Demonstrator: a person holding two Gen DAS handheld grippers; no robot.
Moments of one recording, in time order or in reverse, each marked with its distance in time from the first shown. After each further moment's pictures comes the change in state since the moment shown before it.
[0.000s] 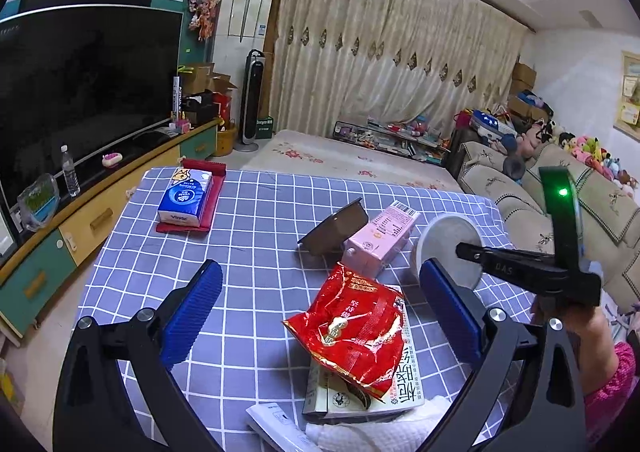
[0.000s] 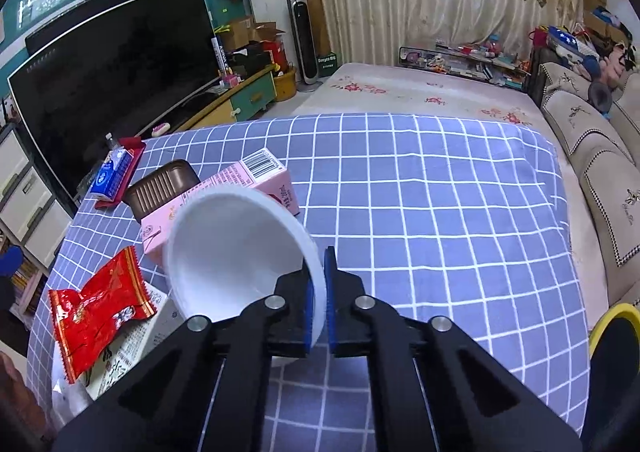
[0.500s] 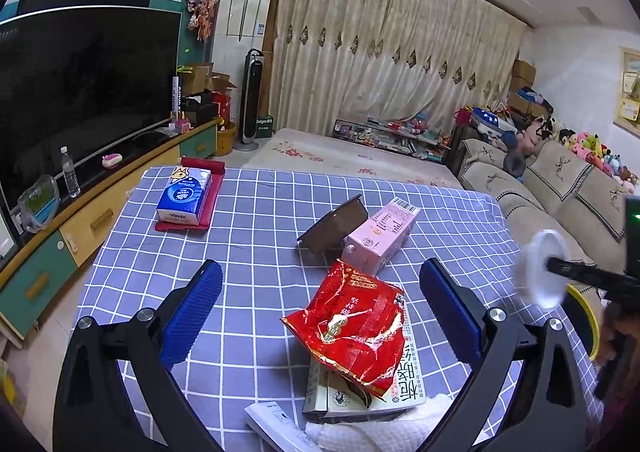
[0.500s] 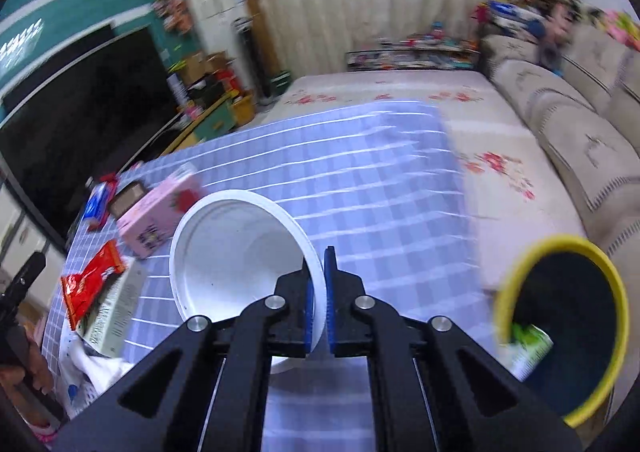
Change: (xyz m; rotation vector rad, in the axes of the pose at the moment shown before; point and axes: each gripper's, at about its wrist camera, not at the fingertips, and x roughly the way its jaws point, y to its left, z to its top) left arm 0.001 -0.001 -0.004 0.004 0.007 -0.002; right arm -0.103 -0.111 -0.057 0.210 -0.070 -0.082
